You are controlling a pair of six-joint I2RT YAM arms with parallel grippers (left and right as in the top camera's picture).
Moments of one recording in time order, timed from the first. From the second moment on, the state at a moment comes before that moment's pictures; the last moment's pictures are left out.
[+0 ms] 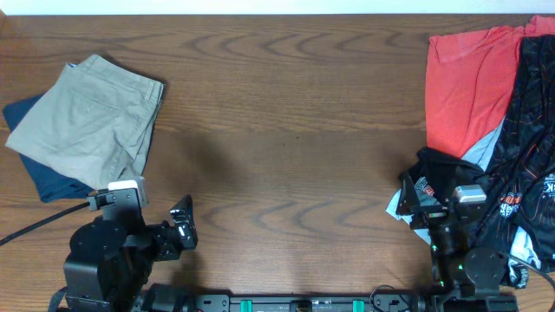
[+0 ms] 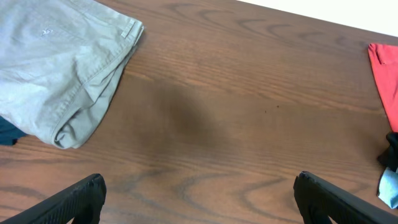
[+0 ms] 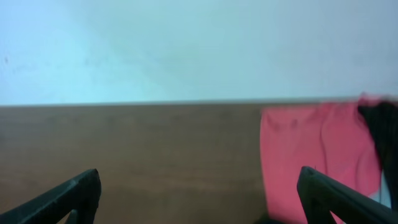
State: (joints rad) left arm -0.18 0.50 1.01 -1.13 -0.03 -0.30; right arm 0.01 0.01 0.09 -0.07 -0.09 0.08
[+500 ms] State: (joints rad) left arm -0.18 0.50 1.01 -1.13 -0.03 -0.30; right arm 0.01 0.01 0.01 -0.06 -0.08 -0.01
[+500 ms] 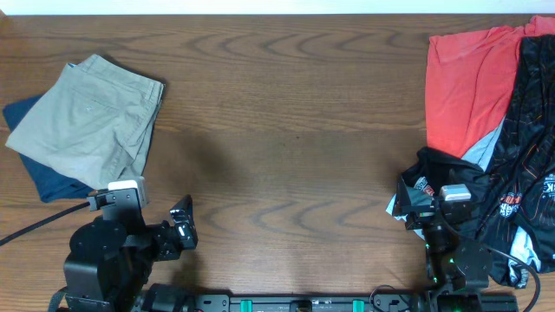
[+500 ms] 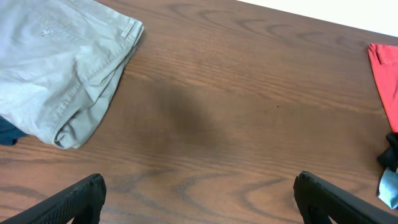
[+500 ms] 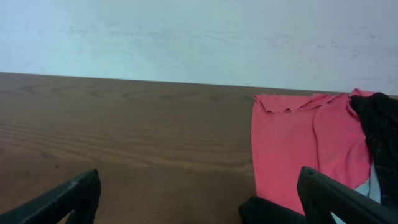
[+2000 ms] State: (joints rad) left arm -0.09 0.33 0.89 -1.17 -0.06 -0.28; right arm 0.01 0.01 0.01 -0.06 -0.07 -0.01
